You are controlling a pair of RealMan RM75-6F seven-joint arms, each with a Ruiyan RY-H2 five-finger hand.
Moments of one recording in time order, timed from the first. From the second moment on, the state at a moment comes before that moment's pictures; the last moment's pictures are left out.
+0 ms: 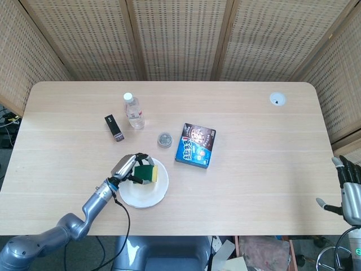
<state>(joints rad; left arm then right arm) -0.71 -1.92 -0.03 -0.74 1.55 1.07 -0.89 0.06 -1.06 0.12 -1.66 -1.35 1.44 -0.03</state>
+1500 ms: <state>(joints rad) -0.74 -1.91 -0.07 -0.81 1.52 1.01 -0.80 0.06 -1.05 0.12 -1.67 -1.35 1.45 -0.03</state>
